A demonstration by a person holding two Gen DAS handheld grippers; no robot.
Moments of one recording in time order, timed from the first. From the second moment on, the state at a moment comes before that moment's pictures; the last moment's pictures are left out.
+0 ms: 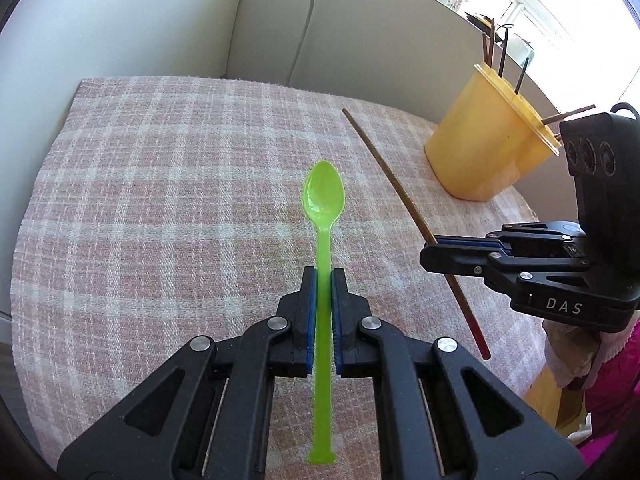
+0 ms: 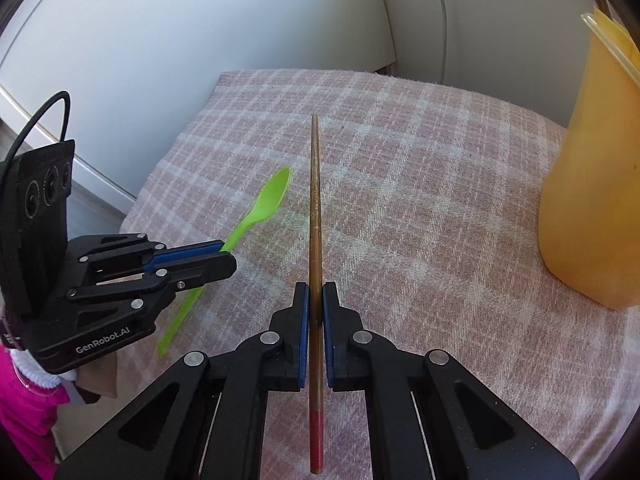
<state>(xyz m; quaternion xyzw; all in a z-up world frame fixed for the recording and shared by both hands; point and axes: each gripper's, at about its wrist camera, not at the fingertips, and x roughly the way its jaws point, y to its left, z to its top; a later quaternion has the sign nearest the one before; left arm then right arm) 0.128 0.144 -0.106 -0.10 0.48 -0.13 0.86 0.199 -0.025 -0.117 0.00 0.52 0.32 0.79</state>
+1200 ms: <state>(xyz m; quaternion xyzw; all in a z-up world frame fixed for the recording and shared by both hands) 0.190 0.018 0.033 -0.14 0.25 -0.24 0.93 0.171 -0.187 0.021 0.10 0.27 0.20 0.94</state>
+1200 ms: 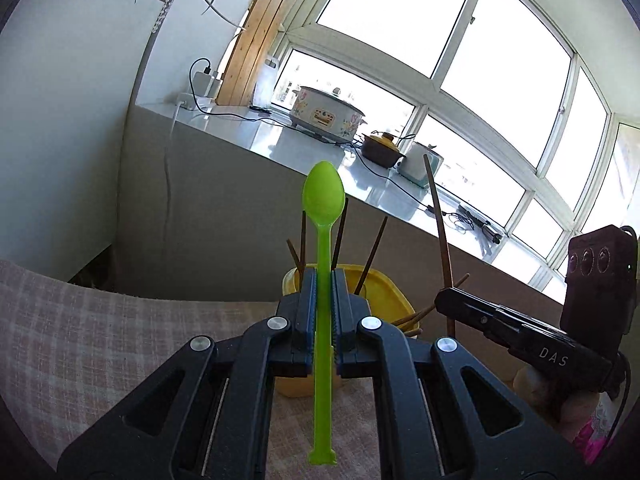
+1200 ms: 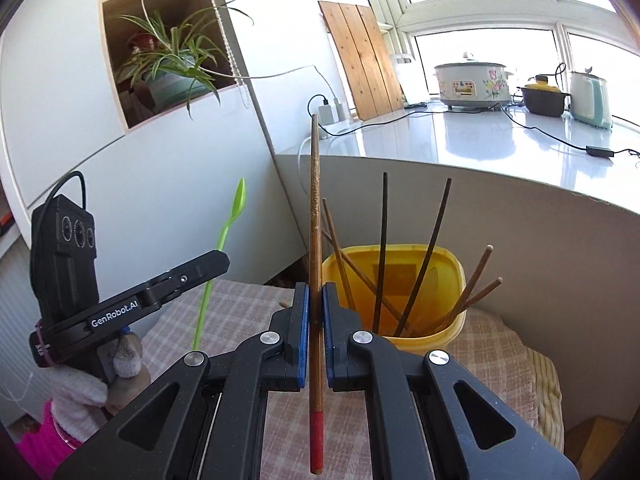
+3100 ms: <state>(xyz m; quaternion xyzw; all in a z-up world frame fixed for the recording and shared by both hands) 0.239 -0.026 0.012 -0.12 0.23 -0.26 0.93 0.216 -0.191 0.017 0.03 0.22 0.09 0.97</state>
